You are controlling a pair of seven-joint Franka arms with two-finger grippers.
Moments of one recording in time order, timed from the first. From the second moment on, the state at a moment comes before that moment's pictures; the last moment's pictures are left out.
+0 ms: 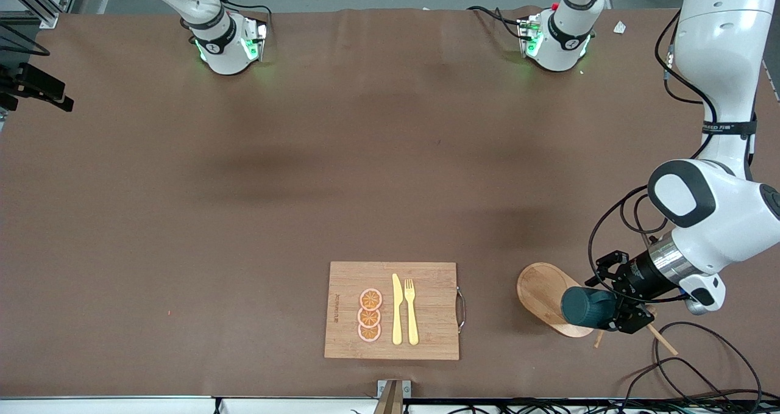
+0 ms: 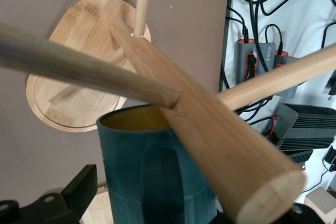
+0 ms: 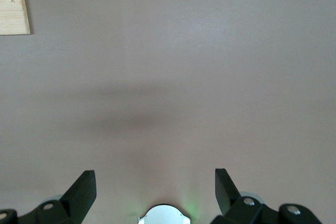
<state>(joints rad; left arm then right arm) 0.03 0.63 -0.13 -1.43 -0.46 2.41 -1.22 0.04 -0.04 -0.12 -1.49 0.00 1.36 -0.04</state>
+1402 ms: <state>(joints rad) 0.02 0.58 -0.17 -1.40 -0.46 2.39 -1.22 0.04 -0.04 -0.11 -1.49 0.00 1.36 -0.04</state>
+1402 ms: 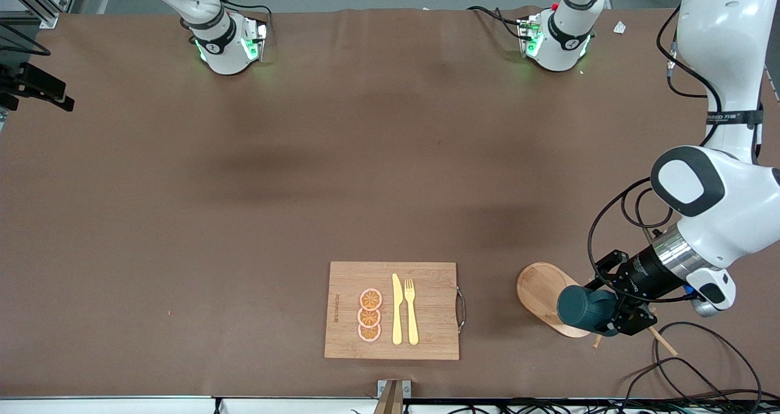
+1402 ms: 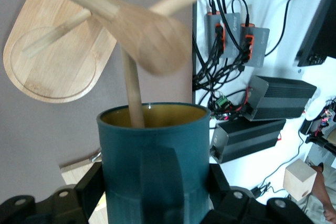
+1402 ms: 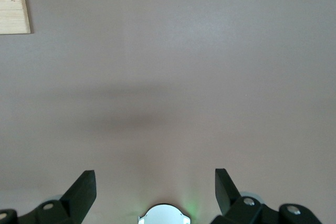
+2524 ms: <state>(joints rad) -0.24 0.44 -0.21 -1.41 -0.12 2.28 -1.30 0.04 -0.04 -0.12 -1.49 0.00 1.37 -0.04</state>
